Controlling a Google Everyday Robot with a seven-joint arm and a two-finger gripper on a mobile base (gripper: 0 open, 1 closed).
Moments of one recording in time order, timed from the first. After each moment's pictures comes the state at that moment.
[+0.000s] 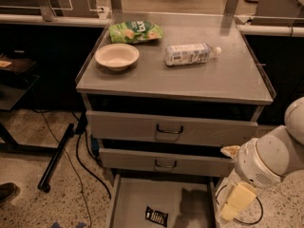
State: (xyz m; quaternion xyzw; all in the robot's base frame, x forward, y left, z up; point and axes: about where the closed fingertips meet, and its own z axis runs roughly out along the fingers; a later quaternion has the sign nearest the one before) arm 0.362 -0.179 0.728 -0.55 0.80 0.17 0.16
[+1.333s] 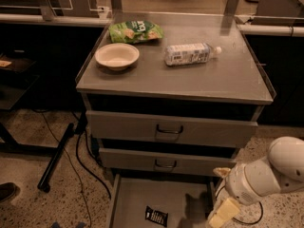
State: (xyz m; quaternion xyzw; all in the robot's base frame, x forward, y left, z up) arm 0.371 -0.184 0.606 -0.51 0.81 0.24 0.17
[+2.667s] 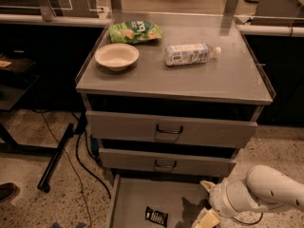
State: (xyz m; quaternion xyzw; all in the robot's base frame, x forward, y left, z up) arm 0.383 -0.159 0.493 -0.50 0.80 0.25 0.22
